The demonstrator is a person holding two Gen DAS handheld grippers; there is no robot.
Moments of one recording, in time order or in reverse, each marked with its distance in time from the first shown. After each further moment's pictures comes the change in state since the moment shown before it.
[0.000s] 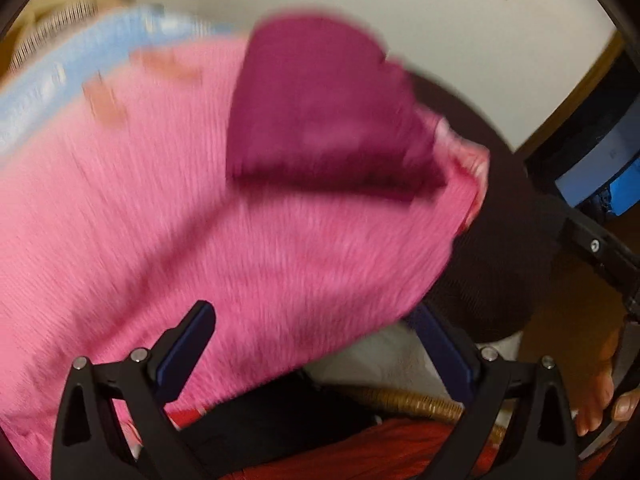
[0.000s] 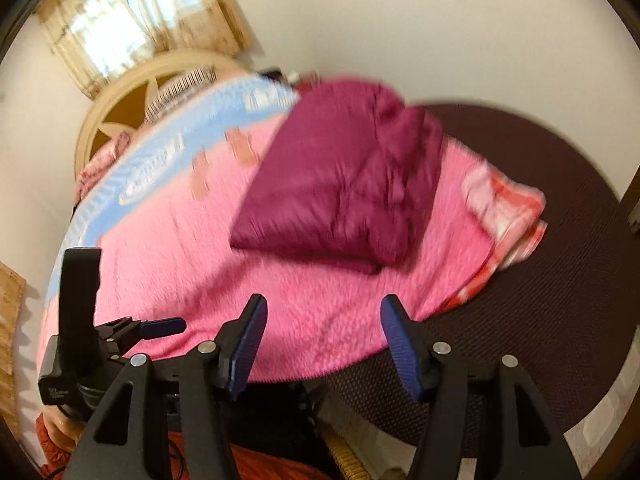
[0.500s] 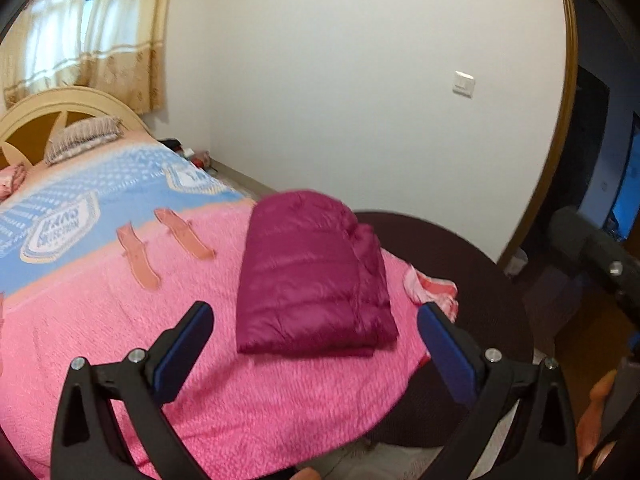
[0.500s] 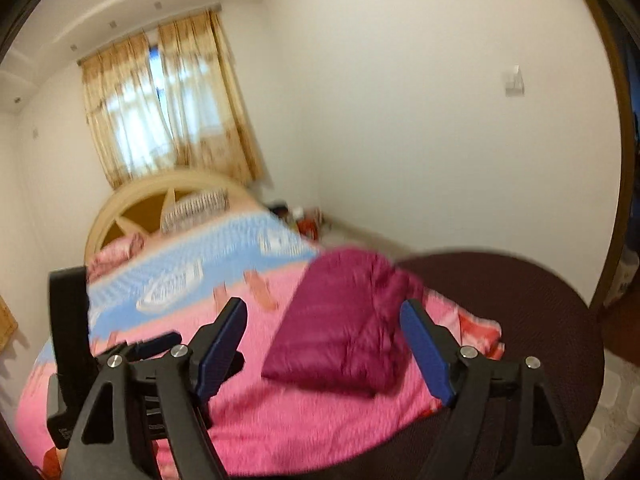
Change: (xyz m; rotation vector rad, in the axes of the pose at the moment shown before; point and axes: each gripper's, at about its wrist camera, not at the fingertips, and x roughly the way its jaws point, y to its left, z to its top) left arm -0.080 -0.019 0.070 0.049 -0.462 0.049; right arm -0.109 0.029 0.026 -0.038 -0.559 -0.025
